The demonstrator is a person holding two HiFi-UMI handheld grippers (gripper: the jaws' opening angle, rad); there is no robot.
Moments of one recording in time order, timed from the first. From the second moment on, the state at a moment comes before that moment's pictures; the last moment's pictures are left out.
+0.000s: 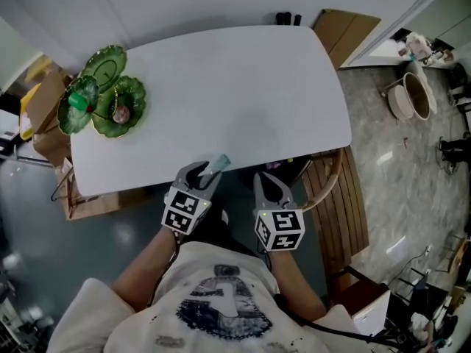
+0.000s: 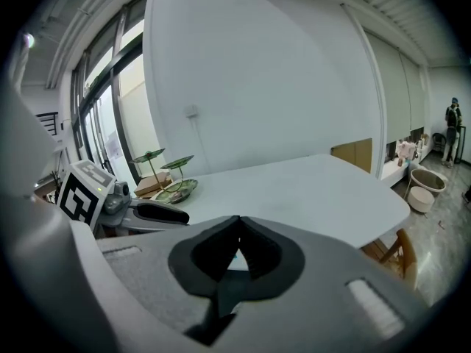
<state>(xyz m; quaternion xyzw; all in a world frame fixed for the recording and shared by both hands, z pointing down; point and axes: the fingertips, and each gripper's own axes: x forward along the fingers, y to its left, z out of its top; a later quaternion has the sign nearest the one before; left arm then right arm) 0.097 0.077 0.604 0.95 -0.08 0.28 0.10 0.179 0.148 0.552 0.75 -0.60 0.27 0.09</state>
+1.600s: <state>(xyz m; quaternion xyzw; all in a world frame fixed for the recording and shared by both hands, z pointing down) 0.127 0.079 0.732 0.90 -0.04 0.42 0.13 0.213 0.129 0.607 0.75 -0.56 0.34 0.10</state>
